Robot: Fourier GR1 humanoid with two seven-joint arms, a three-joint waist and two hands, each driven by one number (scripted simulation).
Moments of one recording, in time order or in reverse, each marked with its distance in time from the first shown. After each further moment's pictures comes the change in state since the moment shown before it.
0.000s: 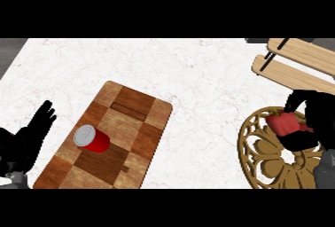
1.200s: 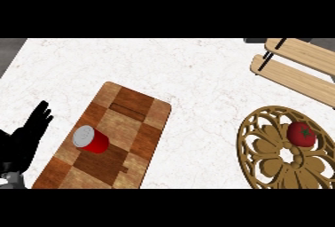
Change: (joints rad) left arm -0.004 -0.001 0.037 0.015 -0.011 -0.024 -0.001; right arm -0.542 -0.156 -0.426 -0.256 -0.523 0.236 0.429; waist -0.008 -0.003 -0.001
